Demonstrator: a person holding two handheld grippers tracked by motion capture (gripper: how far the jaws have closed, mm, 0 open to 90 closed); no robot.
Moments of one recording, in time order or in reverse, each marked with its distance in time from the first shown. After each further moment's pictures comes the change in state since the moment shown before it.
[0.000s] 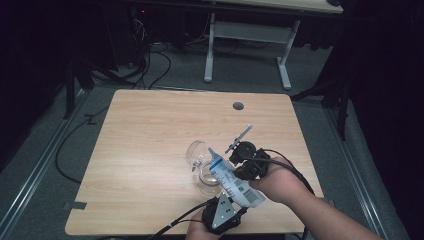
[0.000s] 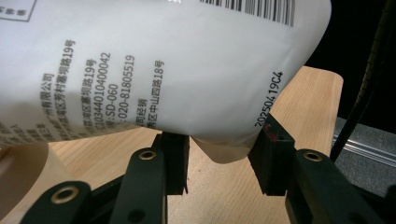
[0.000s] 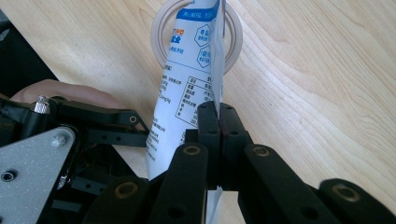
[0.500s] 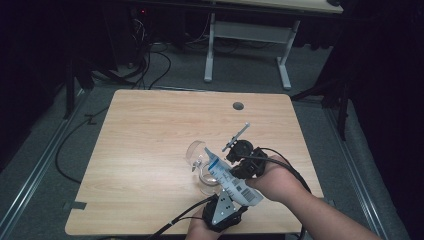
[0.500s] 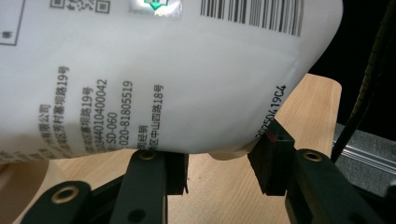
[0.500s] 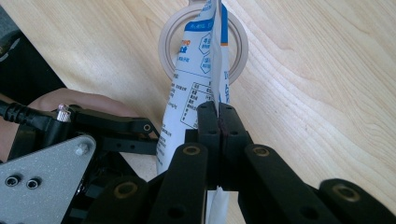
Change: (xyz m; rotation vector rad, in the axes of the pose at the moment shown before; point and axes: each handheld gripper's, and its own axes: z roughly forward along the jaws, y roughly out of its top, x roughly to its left) left arm 0.004 0.003 0.002 -0.011 -0.011 -0.024; right arm 0.003 0.007 0.000 -0.012 0.016 0.009
